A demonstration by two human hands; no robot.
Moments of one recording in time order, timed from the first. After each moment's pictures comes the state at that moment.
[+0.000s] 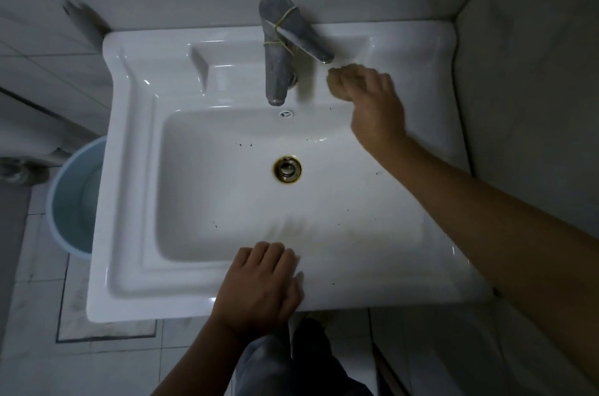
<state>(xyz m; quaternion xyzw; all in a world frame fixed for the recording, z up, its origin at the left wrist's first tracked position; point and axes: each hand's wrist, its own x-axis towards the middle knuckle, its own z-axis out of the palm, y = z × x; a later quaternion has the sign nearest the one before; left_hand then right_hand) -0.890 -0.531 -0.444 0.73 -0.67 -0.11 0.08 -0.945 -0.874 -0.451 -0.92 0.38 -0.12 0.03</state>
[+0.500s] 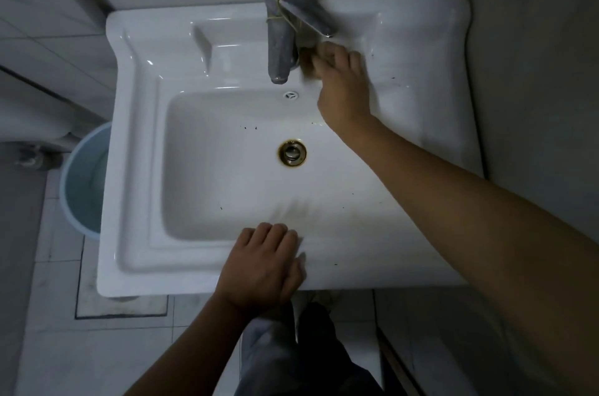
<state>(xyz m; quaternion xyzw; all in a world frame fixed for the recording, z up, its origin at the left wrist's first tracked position) -0.891 -0.532 -0.443 0.74 -0.66 -0.12 0.06 -0.891 -0.845 -0.454 -0.90 0.40 -0.14 0.08</state>
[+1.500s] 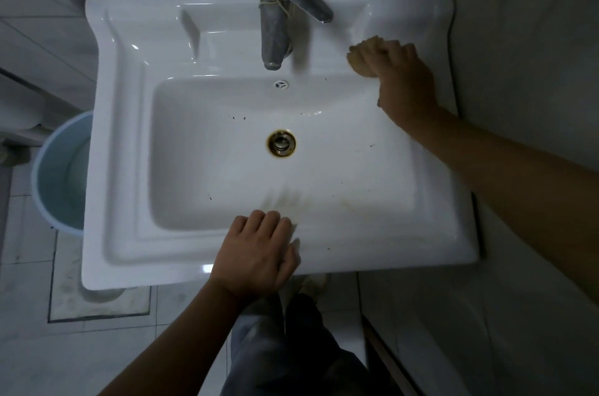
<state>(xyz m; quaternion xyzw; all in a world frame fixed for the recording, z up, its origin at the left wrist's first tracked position) -0.891 -0.531 -0.444 0.74 -0.66 -0.12 0.07 -0.993 -0.896 -0.440 -0.93 0.36 -0.05 -0.02</state>
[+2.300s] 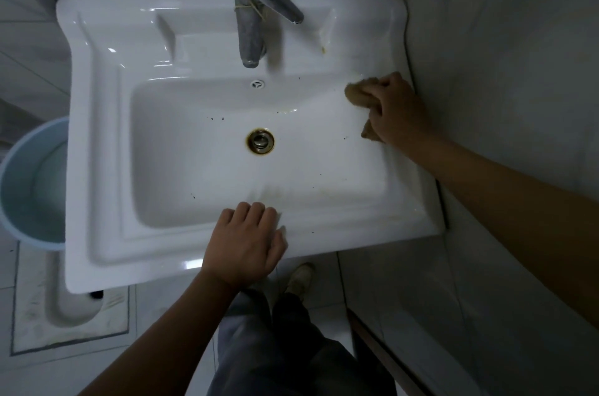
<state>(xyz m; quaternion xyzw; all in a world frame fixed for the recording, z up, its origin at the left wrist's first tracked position) -0.891 -0.529 -0.442 0.74 -0.66 -0.11 0.07 -1.049 -0.837 -0.392 -0.88 0.46 0.00 0.13</state>
